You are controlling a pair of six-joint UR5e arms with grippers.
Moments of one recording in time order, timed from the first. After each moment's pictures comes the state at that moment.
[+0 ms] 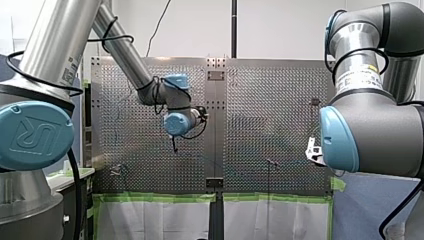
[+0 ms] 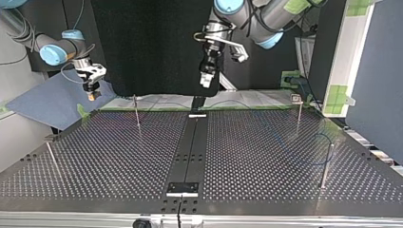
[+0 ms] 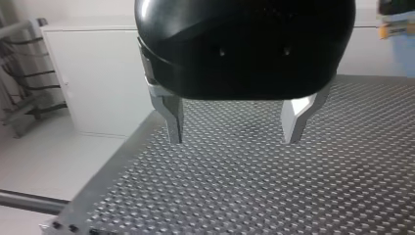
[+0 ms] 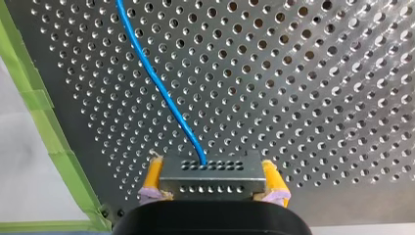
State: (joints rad) left arm -0.65 -1.85 -2.13 -2.14 -1.95 -1.73; right arm 1.49 -0.77 1.70 -0.69 1.09 1.73
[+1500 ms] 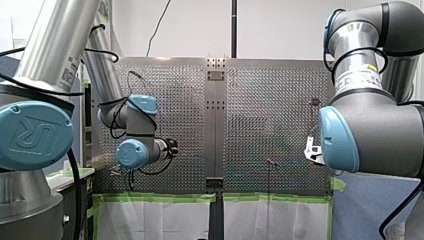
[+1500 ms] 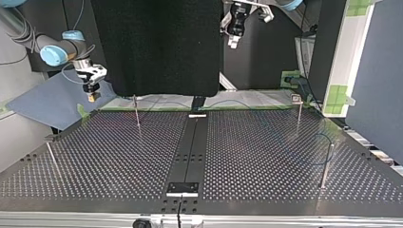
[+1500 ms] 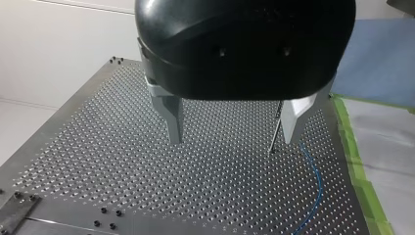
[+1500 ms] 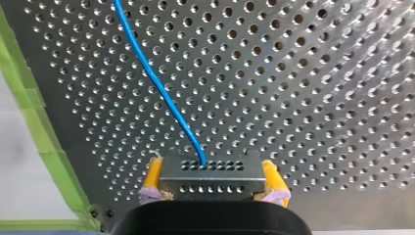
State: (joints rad) left arm -0.65 -1.85 -2.53 -1.97 -2.00 -1.74; right arm 1.50 -0.78 1.70 -0.69 1.10 1.71
